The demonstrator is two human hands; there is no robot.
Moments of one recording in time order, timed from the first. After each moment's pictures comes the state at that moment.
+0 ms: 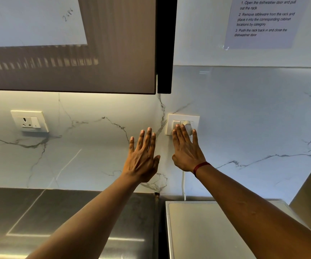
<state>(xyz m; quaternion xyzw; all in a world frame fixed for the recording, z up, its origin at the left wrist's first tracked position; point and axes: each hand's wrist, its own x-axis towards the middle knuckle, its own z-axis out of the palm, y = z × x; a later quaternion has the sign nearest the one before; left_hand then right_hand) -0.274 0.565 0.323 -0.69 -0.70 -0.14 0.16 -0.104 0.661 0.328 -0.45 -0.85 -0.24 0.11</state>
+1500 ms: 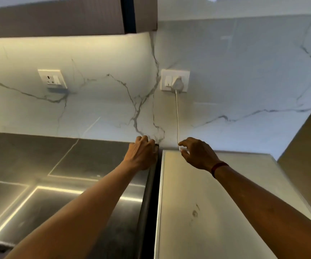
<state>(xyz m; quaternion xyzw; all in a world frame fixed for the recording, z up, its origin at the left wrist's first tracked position) -0.162 0.415 0.273 -0.65 -0.75 -0.08 0.05 0.038 0.520 0.251 -0.36 -0.91 0.07 0.19</state>
